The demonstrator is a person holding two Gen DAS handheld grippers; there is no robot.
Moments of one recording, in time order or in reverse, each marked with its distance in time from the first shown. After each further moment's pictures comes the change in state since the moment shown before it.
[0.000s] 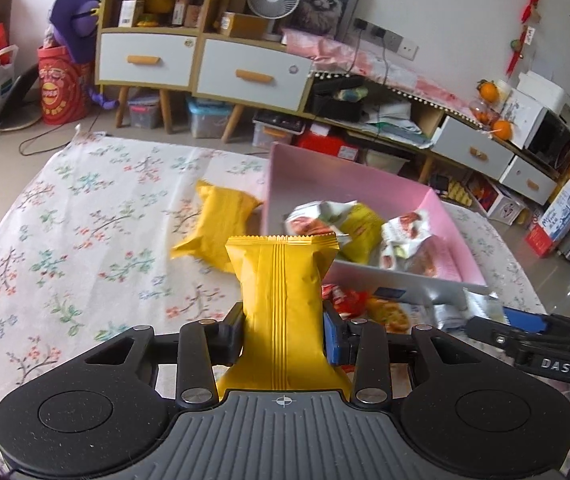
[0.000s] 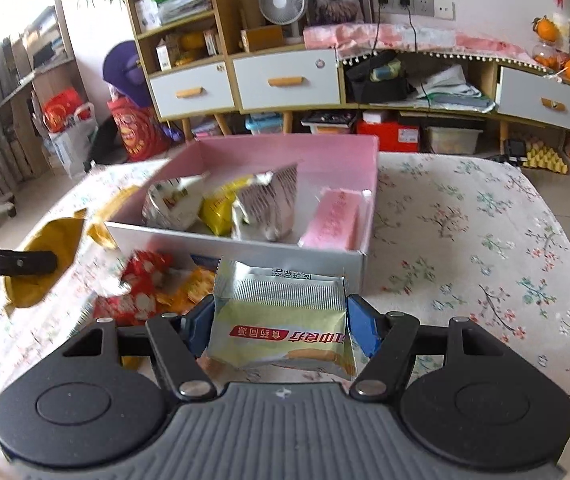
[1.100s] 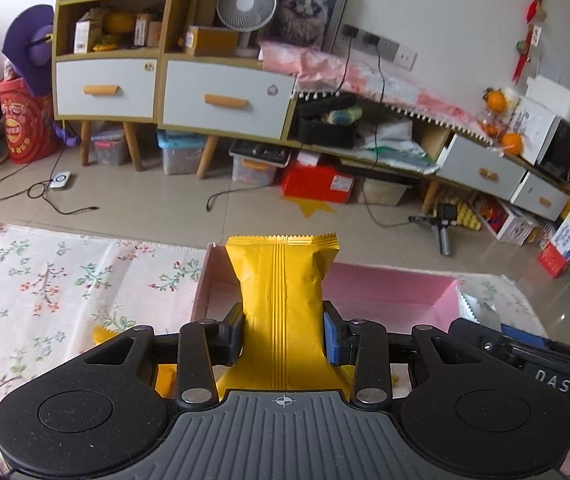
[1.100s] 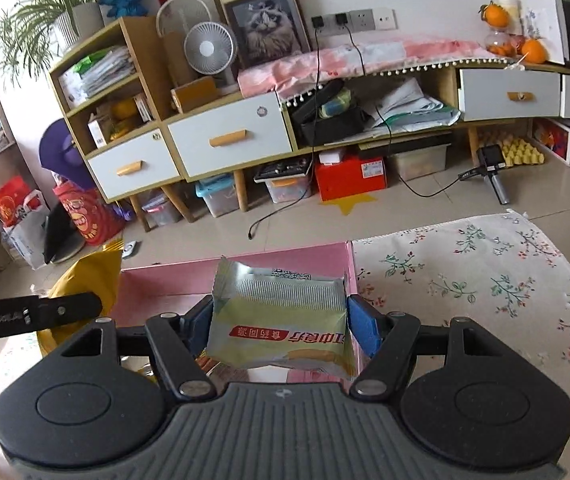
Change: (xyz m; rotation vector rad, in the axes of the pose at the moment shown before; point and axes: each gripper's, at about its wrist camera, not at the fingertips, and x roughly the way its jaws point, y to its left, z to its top) left arm 0.134 -0.037 0.103 0.045 -0.035 0.008; right arm 0.076 -0.033 0.078 0.199 -0.107 -0.094
